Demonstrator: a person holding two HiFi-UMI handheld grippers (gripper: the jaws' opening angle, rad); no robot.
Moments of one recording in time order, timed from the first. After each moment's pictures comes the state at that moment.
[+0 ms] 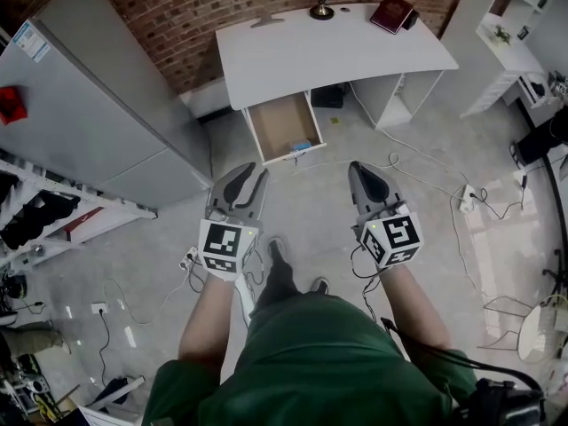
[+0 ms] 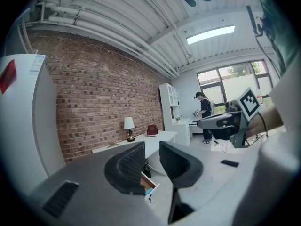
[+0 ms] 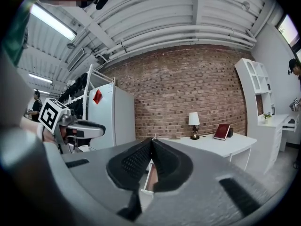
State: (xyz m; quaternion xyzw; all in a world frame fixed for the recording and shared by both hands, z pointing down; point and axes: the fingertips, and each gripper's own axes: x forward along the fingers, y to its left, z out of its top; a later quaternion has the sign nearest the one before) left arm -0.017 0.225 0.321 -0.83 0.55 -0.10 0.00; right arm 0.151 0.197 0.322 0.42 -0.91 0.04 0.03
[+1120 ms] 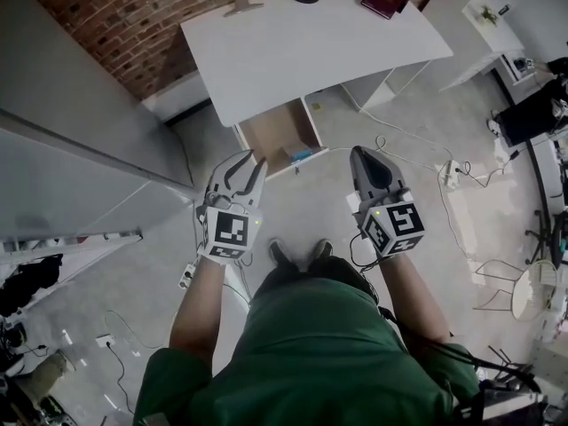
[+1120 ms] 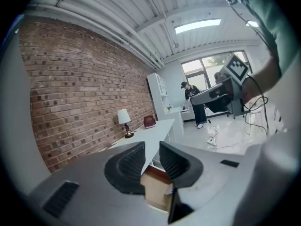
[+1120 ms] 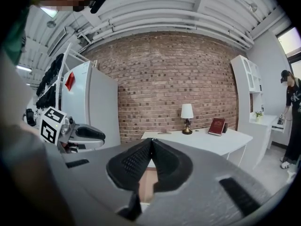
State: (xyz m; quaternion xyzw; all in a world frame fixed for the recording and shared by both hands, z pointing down) left arm -0.130 0.048 0.400 -0.86 0.46 -0.19 0.06; right arm 0.043 0.044 0.352 0.50 -0.86 0.07 0.09
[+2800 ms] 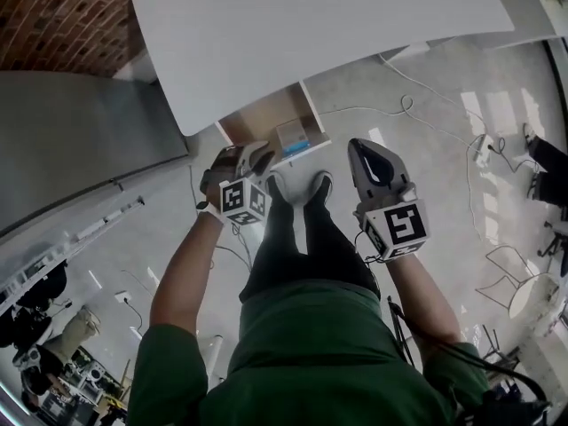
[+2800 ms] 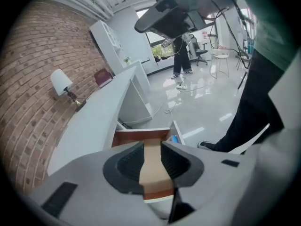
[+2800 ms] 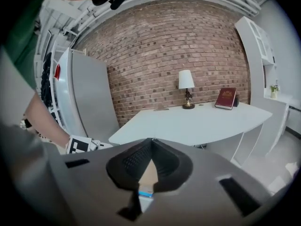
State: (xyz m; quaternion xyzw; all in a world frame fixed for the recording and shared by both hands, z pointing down) left arm -0.042 -0.094 0.711 -0.84 0.22 -0.49 0.08; right arm 0.097 -0.134 0.523 0.43 -0.87 0.16 0.16
